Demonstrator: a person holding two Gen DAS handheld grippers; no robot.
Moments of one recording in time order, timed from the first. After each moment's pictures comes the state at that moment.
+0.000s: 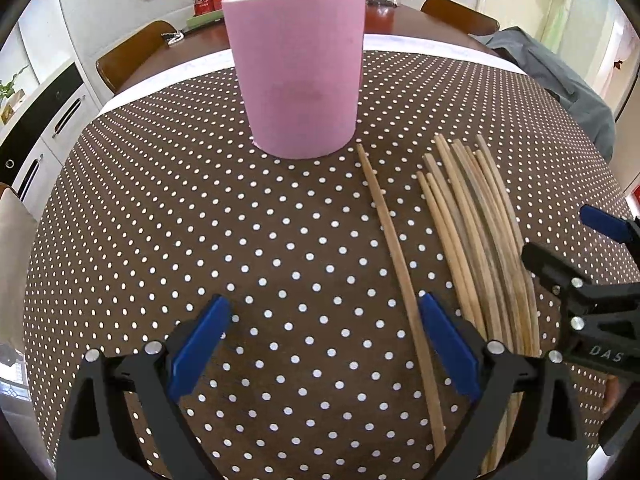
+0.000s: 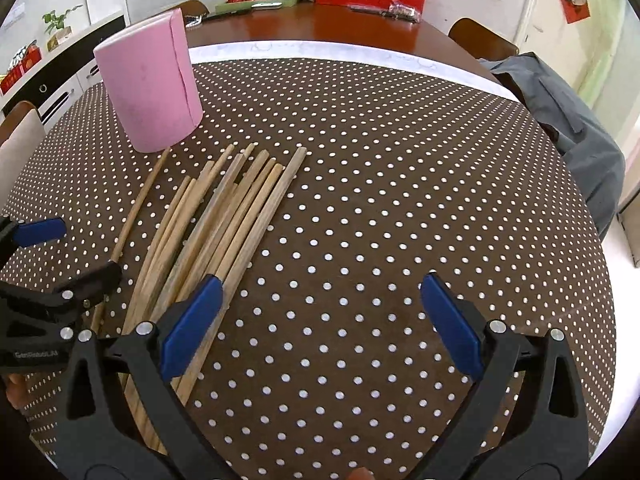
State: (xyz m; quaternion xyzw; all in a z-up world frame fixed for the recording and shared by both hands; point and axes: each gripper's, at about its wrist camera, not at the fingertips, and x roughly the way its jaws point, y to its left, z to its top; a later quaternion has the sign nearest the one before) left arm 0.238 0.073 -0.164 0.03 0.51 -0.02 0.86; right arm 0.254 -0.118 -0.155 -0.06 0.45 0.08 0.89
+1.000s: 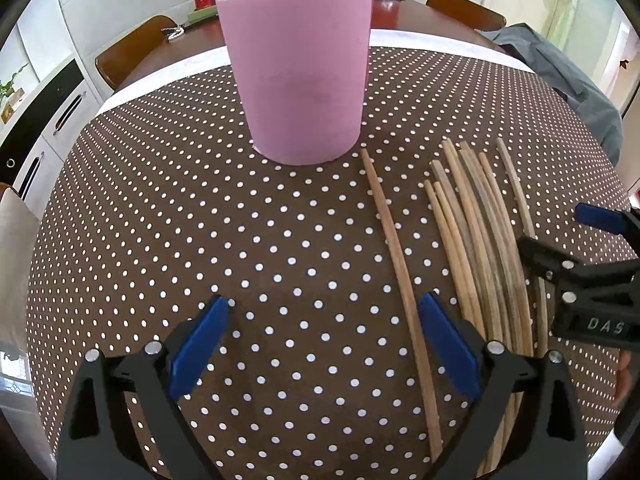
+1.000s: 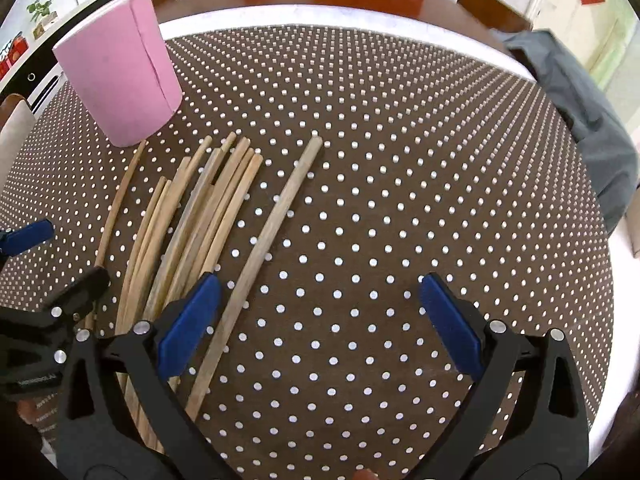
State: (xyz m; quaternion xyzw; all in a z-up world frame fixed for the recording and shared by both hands) left arm 0.254 0.069 -0.165 0.03 0.52 -0.02 0.85; right arm 0.317 -0.125 -0.157 -0.07 0.52 0.08 0.85
